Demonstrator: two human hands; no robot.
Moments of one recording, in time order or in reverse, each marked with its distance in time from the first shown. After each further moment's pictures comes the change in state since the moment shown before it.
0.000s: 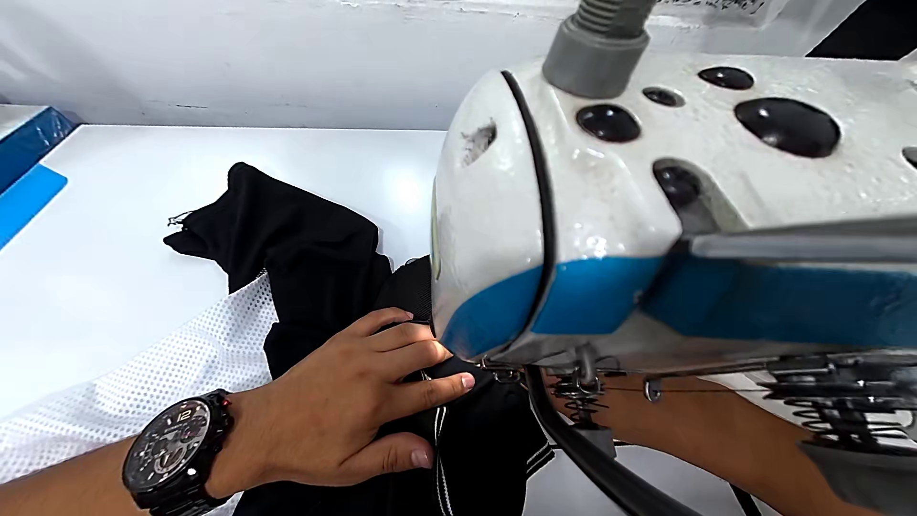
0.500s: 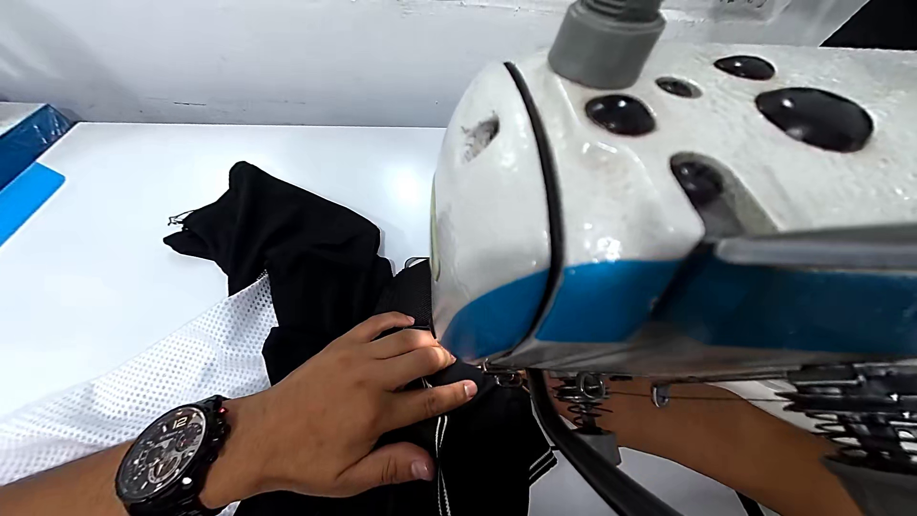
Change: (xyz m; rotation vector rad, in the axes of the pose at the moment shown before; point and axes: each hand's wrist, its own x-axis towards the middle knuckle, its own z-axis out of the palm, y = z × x) left_hand -0.002 0.003 0.001 -0.014 -0.021 0.001; right_hand 0.000 -0.002 -0.002 -0.002 0.032 -0.027
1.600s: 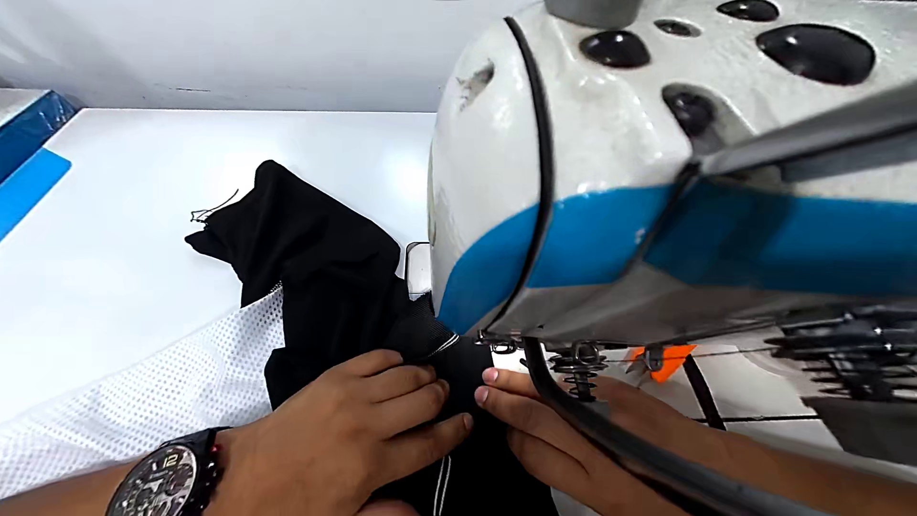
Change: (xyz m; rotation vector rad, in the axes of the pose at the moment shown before) left_hand -0.011 0.030 0.008 0.115 0.061 0.082; right_hand 0.021 -0.074 -0.062 -0.092 -0.178 -0.129
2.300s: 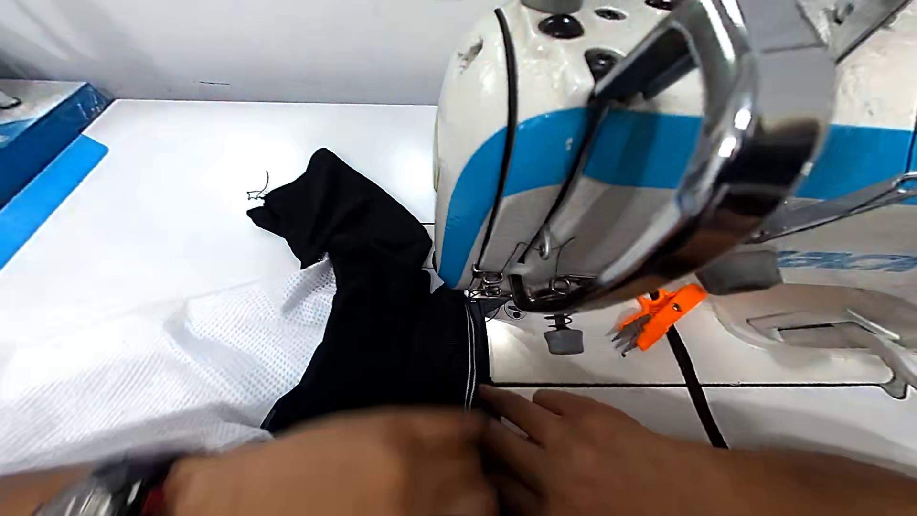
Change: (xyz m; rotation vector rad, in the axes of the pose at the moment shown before) left_hand 0.041 0.065 -0.064 -0.269 -0.297 0.076; right_hand 0.016 -0.044 -0.006 -0.077 -0.041 -0.088
